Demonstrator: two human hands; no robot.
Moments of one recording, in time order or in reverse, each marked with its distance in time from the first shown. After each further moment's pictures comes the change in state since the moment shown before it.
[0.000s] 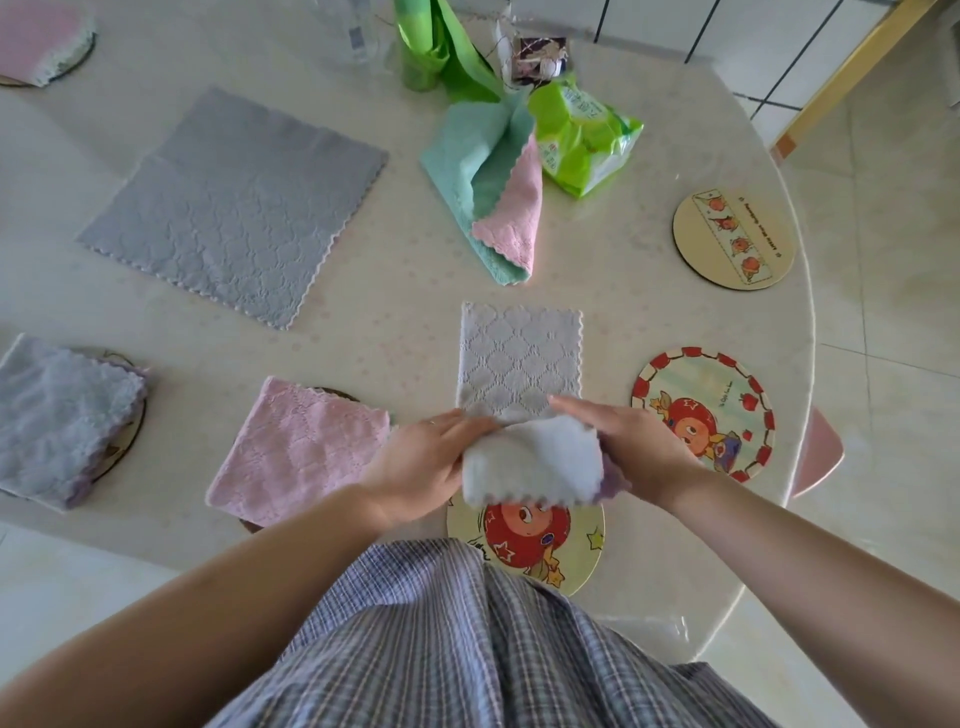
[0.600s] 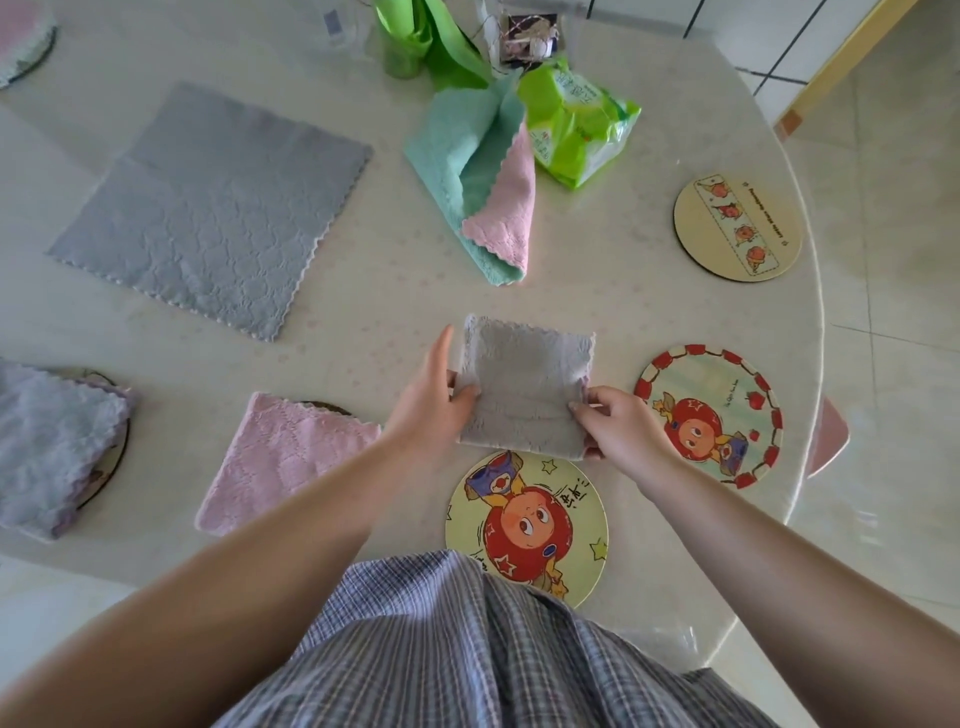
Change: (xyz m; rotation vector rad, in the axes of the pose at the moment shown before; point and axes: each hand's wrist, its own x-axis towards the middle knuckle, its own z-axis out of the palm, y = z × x) left_hand 0.061 -0.010 -0.006 -0.528 0.058 -0.583; right_hand 0.033 0.003 0.012 0.733 0.191 0.555
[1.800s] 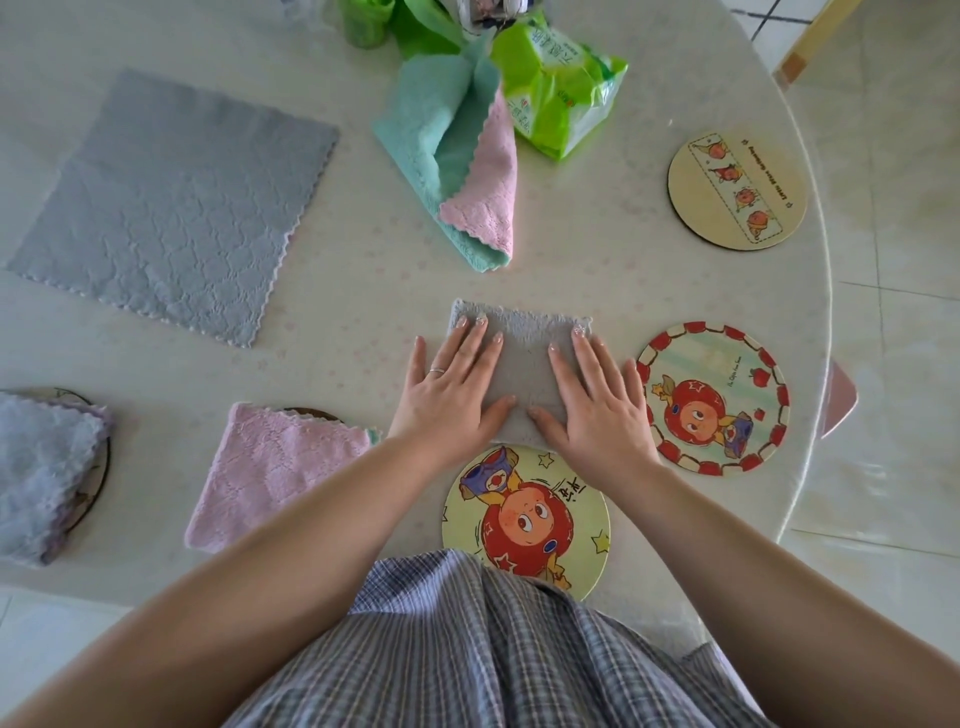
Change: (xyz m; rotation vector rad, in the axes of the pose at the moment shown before) left_hand 0.014 -0.005 0.022 0.936 -0.012 0.394; right_hand 0.010 0.023 0.024 -0.915 0.190 -0.361
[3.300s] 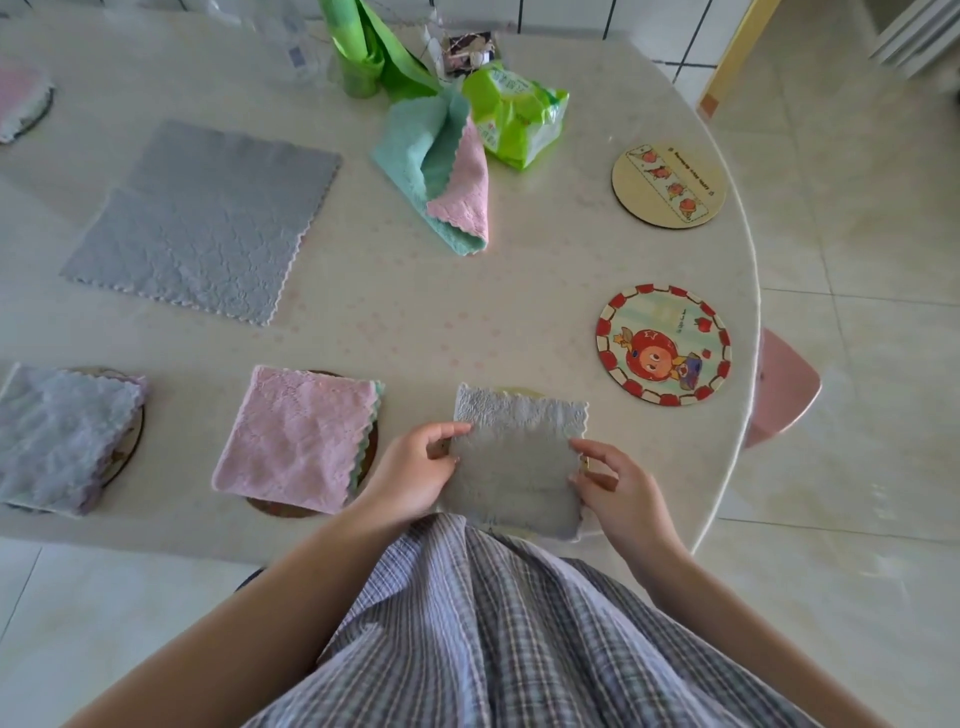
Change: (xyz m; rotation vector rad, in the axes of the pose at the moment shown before) left_hand -0.123 0.020 0.007 -0.992 -0.083 -0.359; right_hand -0.149 -0.013 0.016 1.185 0.067 0.440
